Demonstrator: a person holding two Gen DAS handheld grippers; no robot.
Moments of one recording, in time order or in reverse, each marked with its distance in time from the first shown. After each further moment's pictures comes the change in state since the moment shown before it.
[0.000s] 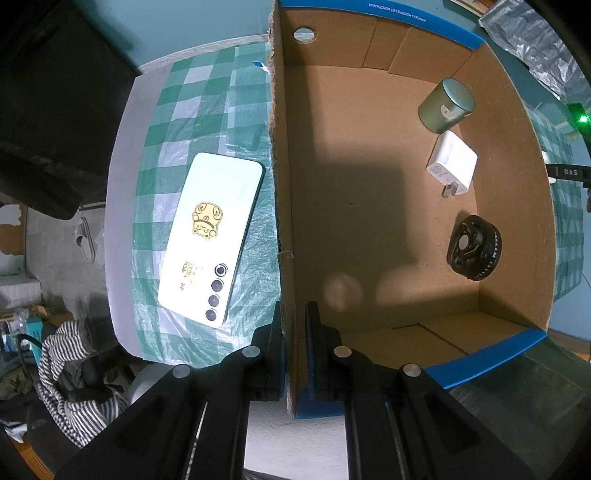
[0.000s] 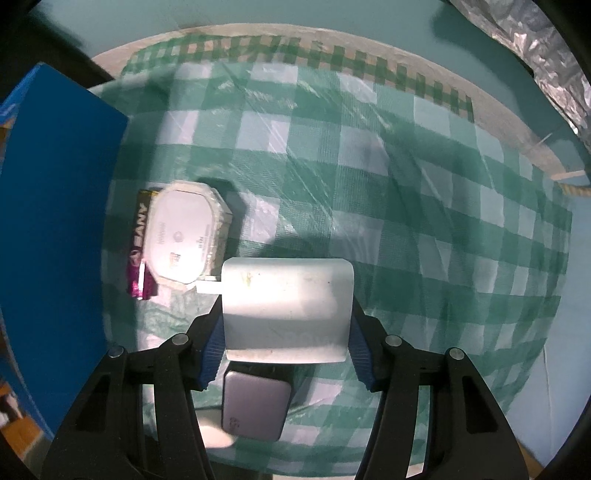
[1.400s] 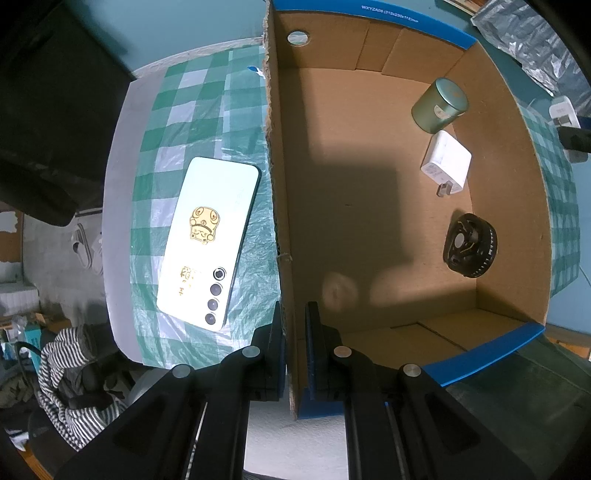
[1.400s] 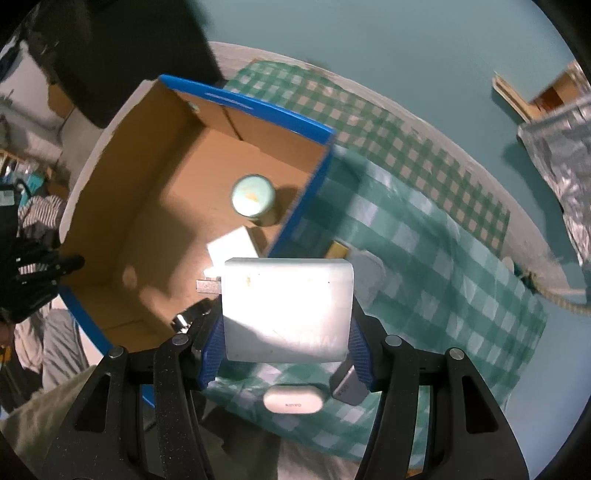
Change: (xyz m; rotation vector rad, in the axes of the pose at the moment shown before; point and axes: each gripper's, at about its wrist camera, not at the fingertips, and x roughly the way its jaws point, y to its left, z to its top) left arm -0.002 -0.001 0.000 0.019 -0.009 -0.013; right arm -0.109 0.147 0.003 -0.368 -0.105 0.051
